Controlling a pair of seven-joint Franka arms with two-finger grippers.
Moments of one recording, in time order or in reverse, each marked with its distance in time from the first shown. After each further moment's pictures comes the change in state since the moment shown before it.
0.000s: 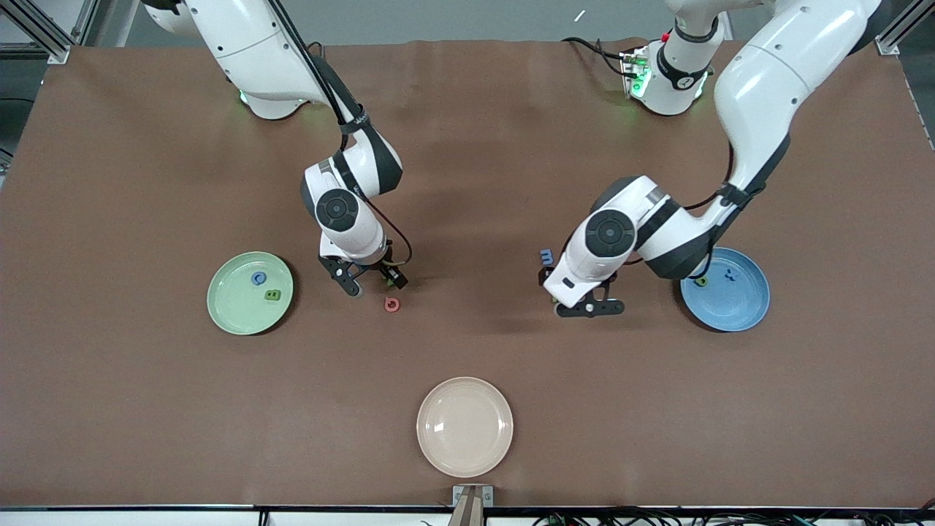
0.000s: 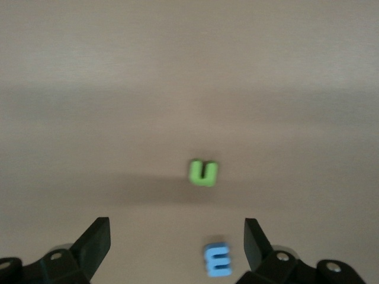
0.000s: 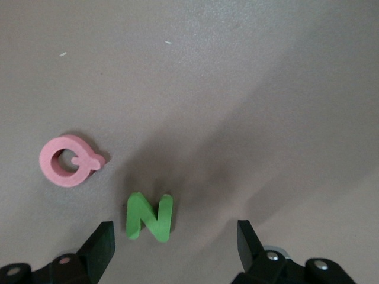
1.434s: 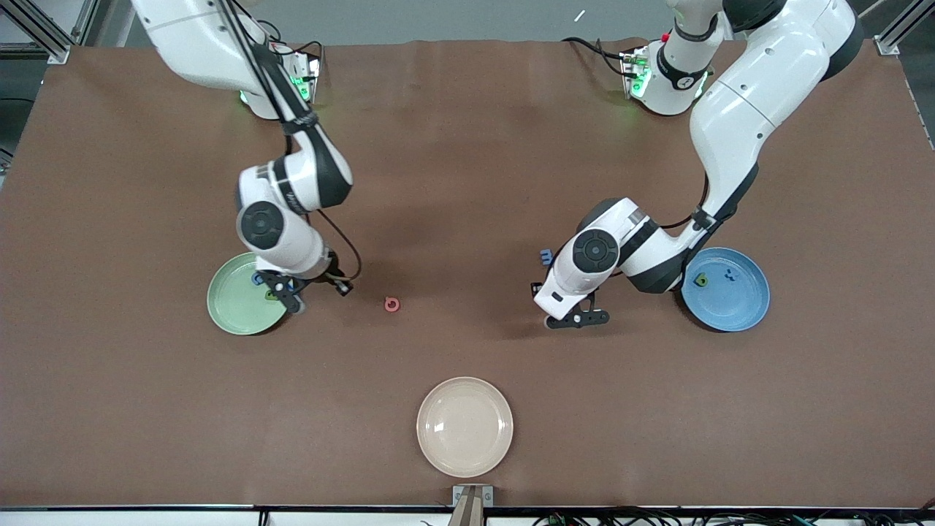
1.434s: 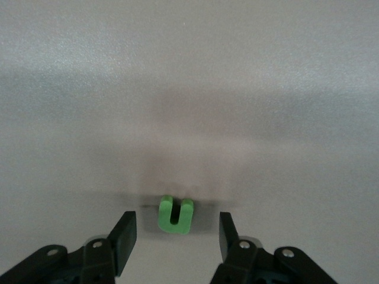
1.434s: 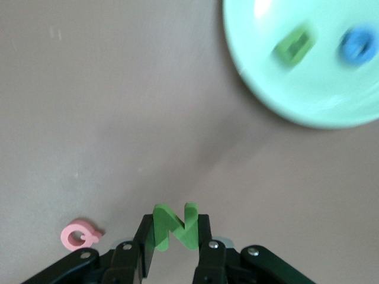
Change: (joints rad) left arm -0.070 0.090 0.102 0.019 0.000 0.134 -0.044; right arm -0.178 -0.175 -0.051 0.010 0.000 -0.248 -0.247
